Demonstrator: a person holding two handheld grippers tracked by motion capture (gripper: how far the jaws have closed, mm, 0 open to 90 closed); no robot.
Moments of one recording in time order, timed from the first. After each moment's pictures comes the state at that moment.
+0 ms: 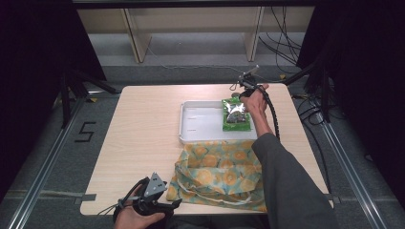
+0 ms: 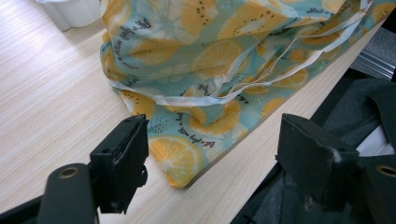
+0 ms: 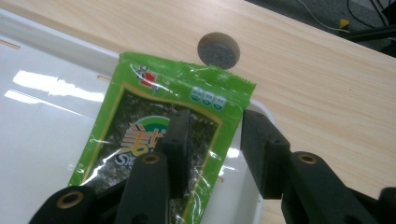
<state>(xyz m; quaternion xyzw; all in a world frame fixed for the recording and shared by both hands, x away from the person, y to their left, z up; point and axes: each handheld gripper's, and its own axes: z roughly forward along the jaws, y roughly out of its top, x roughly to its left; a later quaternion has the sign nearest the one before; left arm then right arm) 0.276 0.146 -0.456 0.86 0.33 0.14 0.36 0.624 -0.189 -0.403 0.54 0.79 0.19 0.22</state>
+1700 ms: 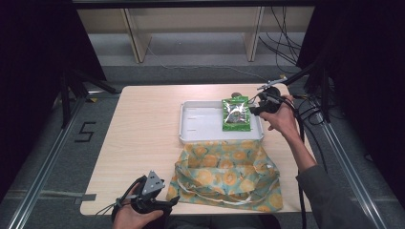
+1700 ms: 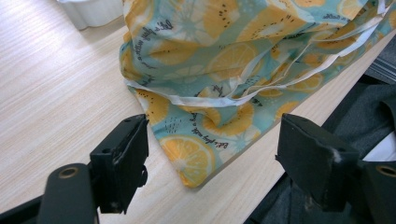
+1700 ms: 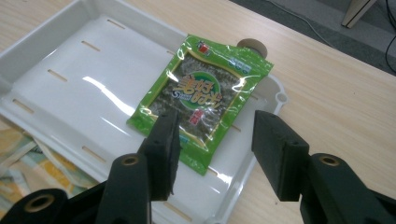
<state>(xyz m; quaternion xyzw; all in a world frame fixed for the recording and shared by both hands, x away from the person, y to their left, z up) 0.279 0.153 -0.454 0.86 0.34 0.15 0.34 0.523 -0.237 -0.369 0.45 0.82 0.29 0.21</state>
